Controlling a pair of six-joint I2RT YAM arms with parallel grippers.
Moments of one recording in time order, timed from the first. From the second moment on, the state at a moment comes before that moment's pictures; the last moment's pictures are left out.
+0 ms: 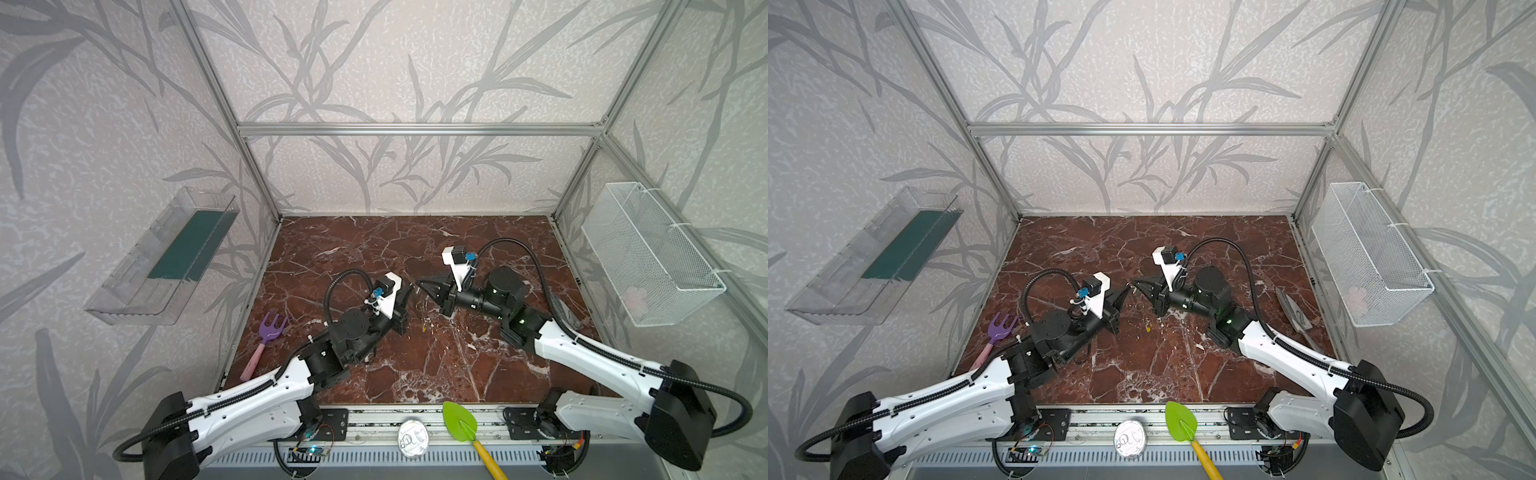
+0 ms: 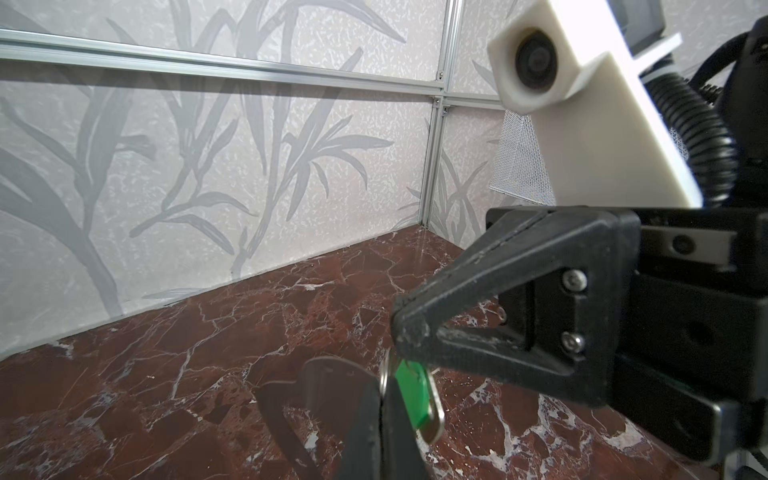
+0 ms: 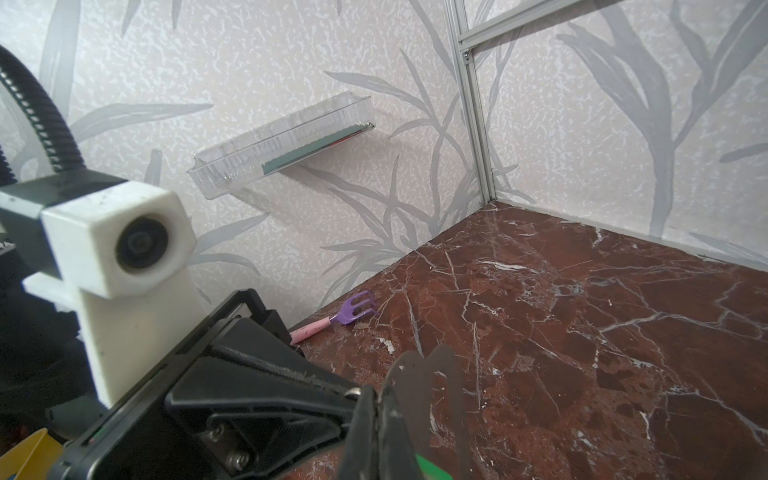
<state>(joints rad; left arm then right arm) -0.98 0.91 0.54 0.37 -0.31 -0.10 0.77 1.19 0.76 0.43 -0.41 0.38</state>
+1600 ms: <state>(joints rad) -1.01 0.91 0.49 0.47 -0.32 -0.10 0.80 1.19 0.73 0.47 -0.28 0.45</state>
